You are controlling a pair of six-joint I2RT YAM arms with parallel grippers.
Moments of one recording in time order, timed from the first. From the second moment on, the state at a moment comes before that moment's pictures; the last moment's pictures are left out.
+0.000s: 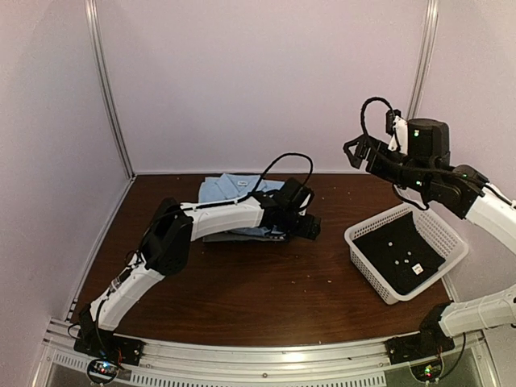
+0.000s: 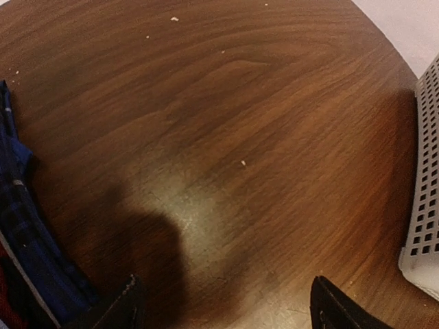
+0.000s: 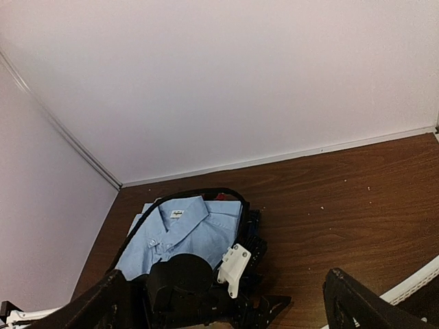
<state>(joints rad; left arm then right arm) -0.95 2.63 2.30 -0.46 -0.01 -0.42 0.60 1.10 1.18 -0.35 0.22 0.55</state>
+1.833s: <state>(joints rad) -0.31 2.34 1.78 -0.35 0.09 -0.23 0.60 1.08 1.07 -0.37 0.20 0.60</state>
